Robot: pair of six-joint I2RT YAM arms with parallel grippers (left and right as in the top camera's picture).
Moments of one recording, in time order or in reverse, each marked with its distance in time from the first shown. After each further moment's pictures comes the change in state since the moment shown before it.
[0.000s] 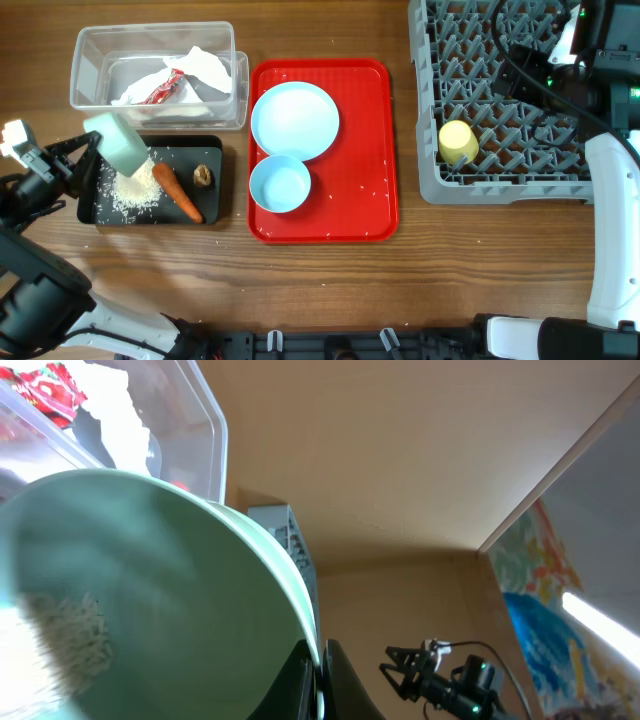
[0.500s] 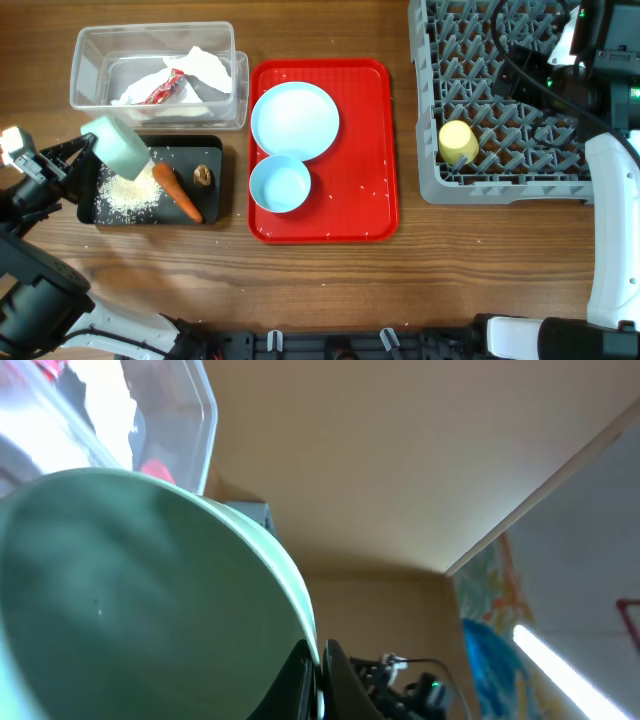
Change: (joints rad) left arm 0.015 0.000 0.000 -0.168 0.022 0.000; right arm 0.000 0.000 0.000 -0.011 0.000 0.000
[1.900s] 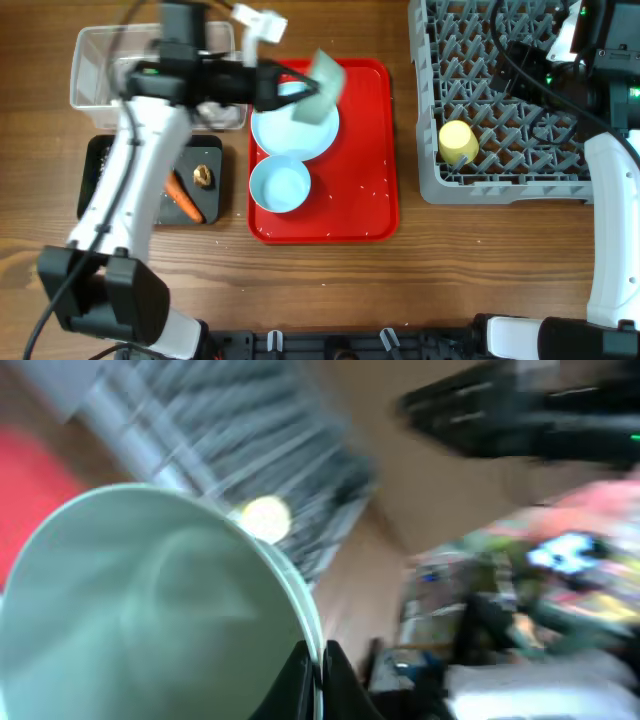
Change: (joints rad) left arm -1.118 -0.190 0.229 0.892 -0.473 -0.700; right arm 0.000 0.001 -0.004 0.038 -0.039 -0.003
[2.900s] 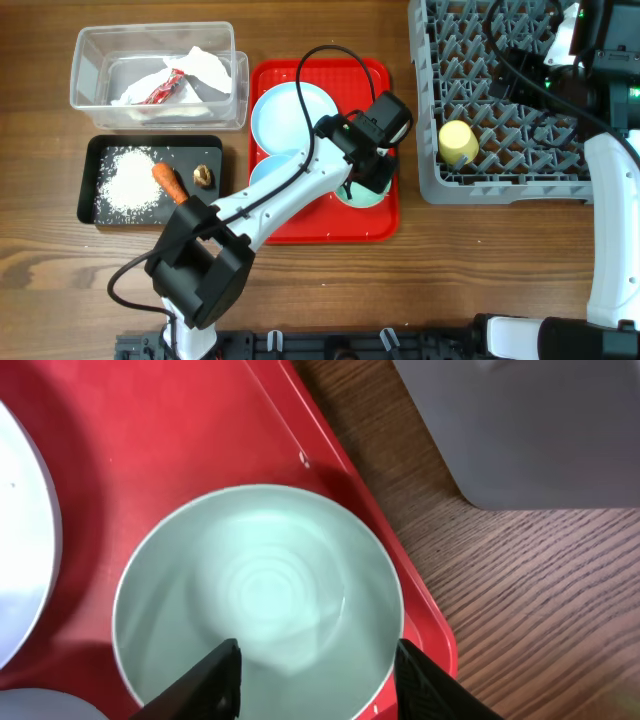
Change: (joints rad) left arm -0.575 0.240 0.000 -0.136 -1.023 -0.126; right arm 0.000 0.000 0.000 -0.030 0.000 -0.045
